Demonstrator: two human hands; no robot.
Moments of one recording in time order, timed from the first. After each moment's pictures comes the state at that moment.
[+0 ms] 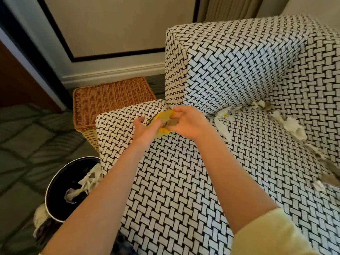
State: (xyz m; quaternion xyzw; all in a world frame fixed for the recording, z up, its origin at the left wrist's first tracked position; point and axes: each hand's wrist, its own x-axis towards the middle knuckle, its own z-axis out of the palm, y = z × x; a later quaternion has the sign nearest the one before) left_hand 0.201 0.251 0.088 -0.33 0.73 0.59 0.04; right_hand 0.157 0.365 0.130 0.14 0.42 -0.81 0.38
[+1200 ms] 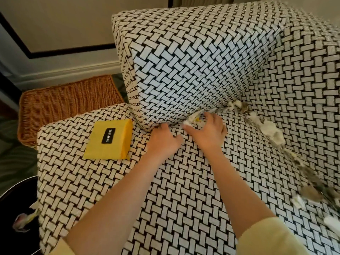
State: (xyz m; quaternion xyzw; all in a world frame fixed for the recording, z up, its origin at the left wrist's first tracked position) left_hand 0.121 0.375 0.042 -0.13 0.93 0.32 0.10; right_hand 0.089 0.500 0.031 0.10 0.96 -0.26 -0.02
